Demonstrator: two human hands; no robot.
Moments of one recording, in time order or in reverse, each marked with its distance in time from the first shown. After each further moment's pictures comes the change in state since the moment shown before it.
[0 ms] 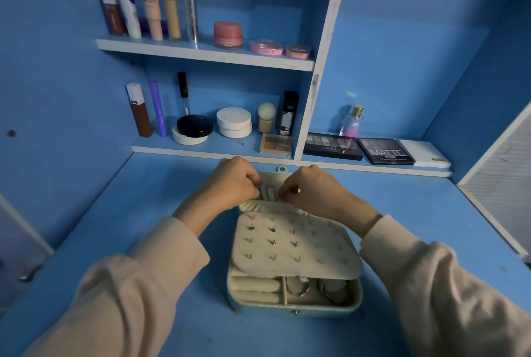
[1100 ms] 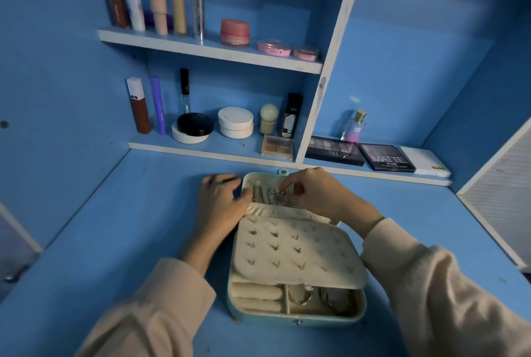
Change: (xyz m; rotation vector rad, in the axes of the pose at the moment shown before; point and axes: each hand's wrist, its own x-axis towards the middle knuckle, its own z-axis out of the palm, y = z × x) left_hand 0.003 -0.045 0.047 -0.091 0.396 -0.026; right_hand 0.008 0.007 -0.001 0.050 -0.029 0.026
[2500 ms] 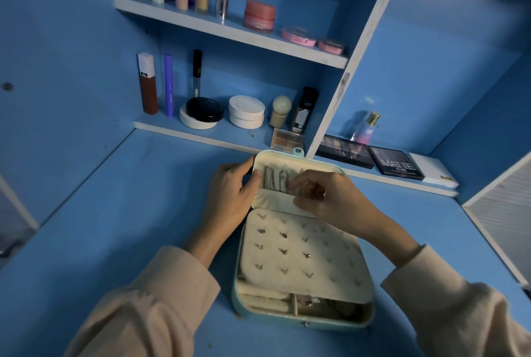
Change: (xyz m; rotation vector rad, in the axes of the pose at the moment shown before) left_hand 0.003 -0.010 0.005 -0.315 0.064 0.270; right_hand -0.022 -0.007 0.001 0.173 0.134 -0.092
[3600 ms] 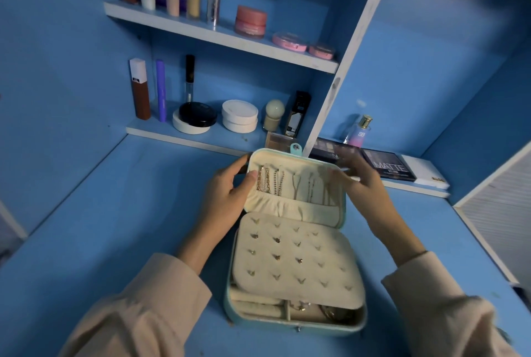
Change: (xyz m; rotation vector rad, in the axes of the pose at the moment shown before) left_hand -0.003 0.017 -0.005 -0.320 -0.024 -0.191; right_hand -0.001 0.045 -0.014 0.486 0.361 0.282
